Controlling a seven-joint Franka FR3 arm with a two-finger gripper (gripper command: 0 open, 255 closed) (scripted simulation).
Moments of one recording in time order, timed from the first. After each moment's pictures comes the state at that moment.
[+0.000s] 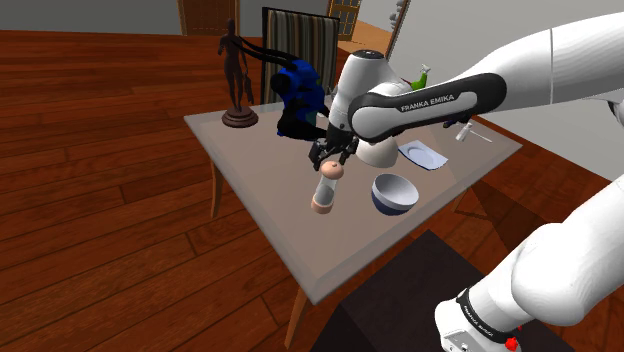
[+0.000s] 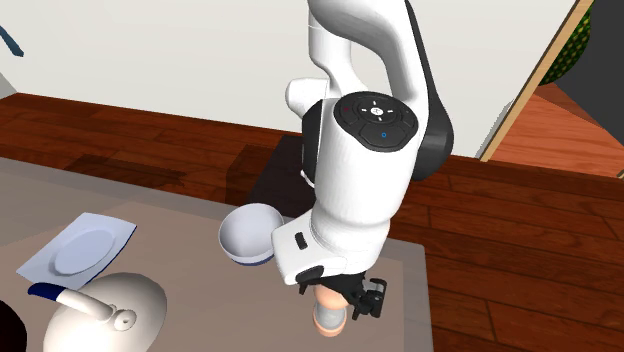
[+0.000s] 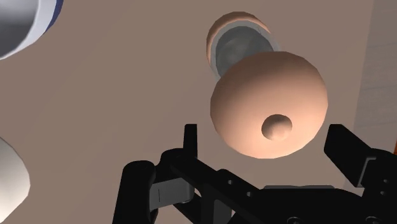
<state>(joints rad) 0.05 -0.01 0.18 -2.20 -0.08 2.26 0.46</state>
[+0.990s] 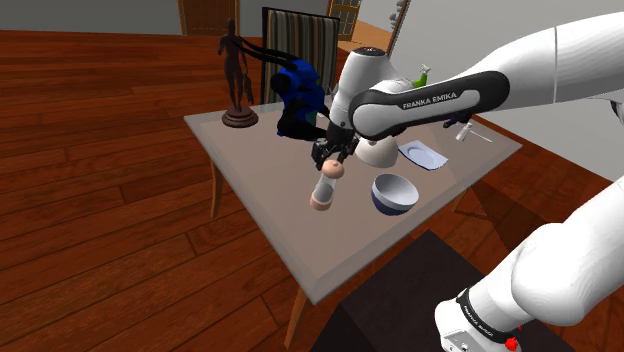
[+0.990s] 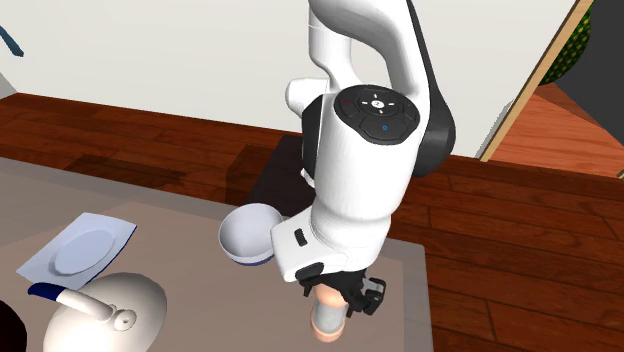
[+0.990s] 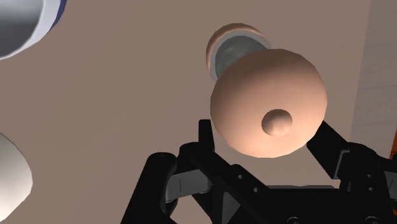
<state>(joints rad) 0.05 -0.02 0.18 -2.20 -0.08 2.25 0.46</state>
